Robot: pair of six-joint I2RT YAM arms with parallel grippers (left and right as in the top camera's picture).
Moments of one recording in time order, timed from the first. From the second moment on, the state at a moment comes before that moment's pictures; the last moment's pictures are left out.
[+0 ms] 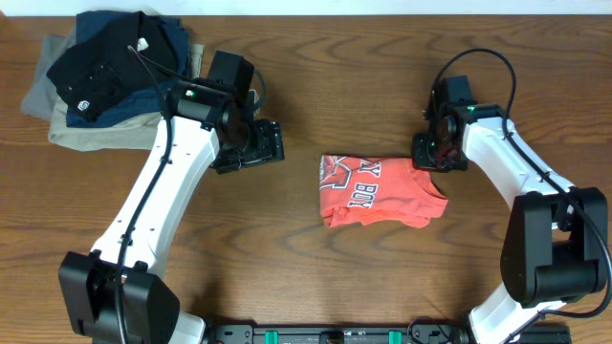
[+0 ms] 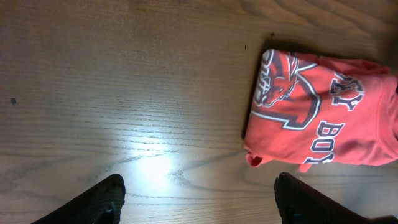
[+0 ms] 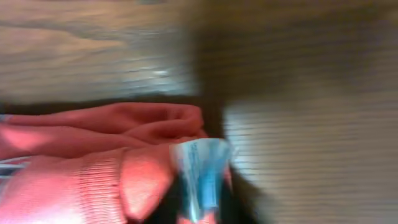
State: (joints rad) left arm -0.28 1.65 1.48 -1.20 0.23 -0.42; right arm 0.13 1.83 1.22 -0.81 -0.01 0.25
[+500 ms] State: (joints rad) left arm -0.28 1.65 1.48 -1.20 0.23 -0.41; right arm 0.13 1.76 1.47 -1.24 0.08 0.33
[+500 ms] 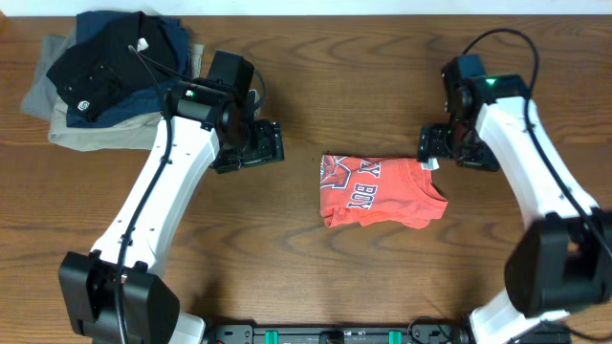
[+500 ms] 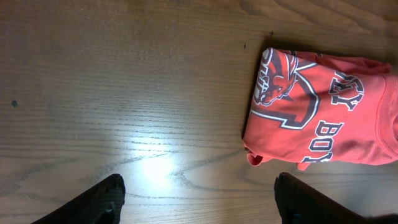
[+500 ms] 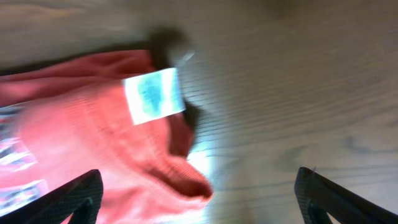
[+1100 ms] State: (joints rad) left arm -0.28 1.65 1.48 -1.20 0.23 -0.41; right arm 0.26 1.70 1.07 -0.89 -0.33 0.22
